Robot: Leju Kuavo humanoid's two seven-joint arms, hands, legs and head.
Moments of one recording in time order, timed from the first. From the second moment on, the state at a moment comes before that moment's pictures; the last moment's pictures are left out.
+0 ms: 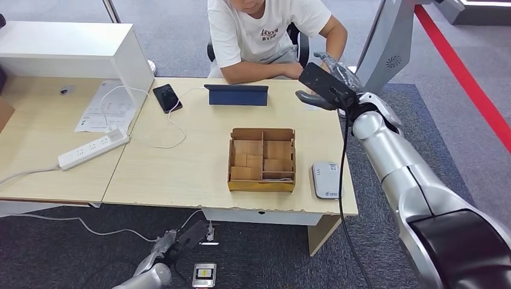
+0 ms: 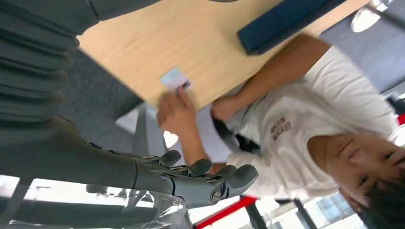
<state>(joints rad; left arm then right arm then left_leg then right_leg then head) -0.42 -0.01 -0.61 -0.26 -0.14 0.41 0.07 -1.16 0.01 0.44 -0.36 0.53 0.11 -0.22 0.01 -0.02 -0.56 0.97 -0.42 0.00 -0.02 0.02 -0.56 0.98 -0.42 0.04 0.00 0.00</state>
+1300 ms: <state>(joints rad) -0.35 0.03 -0.42 -0.26 0.03 0.52 -0.08 -0.61 -0.11 0.38 -0.91 0.18 0.39 -0.07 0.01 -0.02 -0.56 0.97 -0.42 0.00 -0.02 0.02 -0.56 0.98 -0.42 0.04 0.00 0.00</state>
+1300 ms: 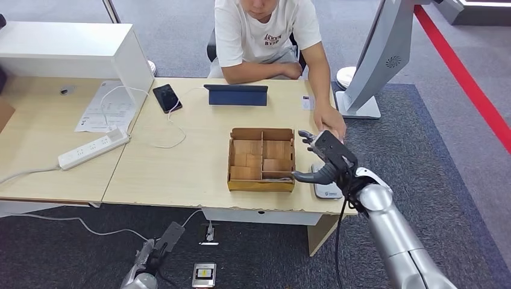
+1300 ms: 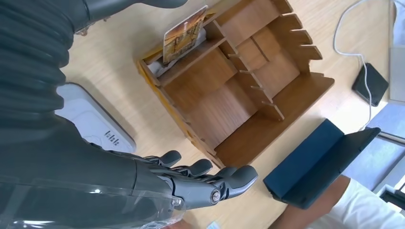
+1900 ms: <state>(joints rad) -0.31 0.02 -0.29 -0.26 0.12 0.50 -0.12 -0.50 -0.16 0.50 -1.18 0.35 0.29 -0.01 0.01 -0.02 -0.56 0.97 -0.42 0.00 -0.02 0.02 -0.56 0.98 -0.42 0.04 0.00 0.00</state>
